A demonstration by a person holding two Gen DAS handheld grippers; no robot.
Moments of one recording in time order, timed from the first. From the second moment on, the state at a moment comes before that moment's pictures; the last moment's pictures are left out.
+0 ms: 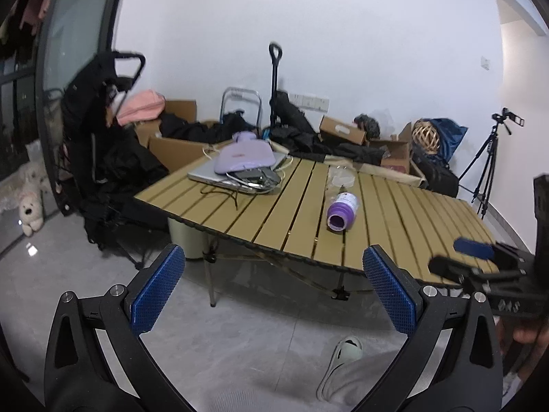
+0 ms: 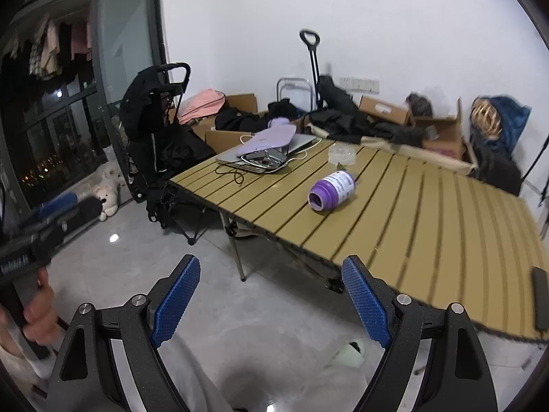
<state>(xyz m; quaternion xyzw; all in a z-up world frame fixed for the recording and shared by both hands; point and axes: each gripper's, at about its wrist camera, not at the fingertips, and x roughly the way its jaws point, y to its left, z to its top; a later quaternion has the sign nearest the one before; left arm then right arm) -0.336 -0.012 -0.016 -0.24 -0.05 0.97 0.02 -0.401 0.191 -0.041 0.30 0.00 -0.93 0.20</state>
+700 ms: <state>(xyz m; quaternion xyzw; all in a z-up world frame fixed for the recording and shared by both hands) -0.551 -0.001 -0.074 -0.31 -0.04 0.95 0.00 -0.701 0.171 -0.173 0.41 -0.09 -0.89 0.15</state>
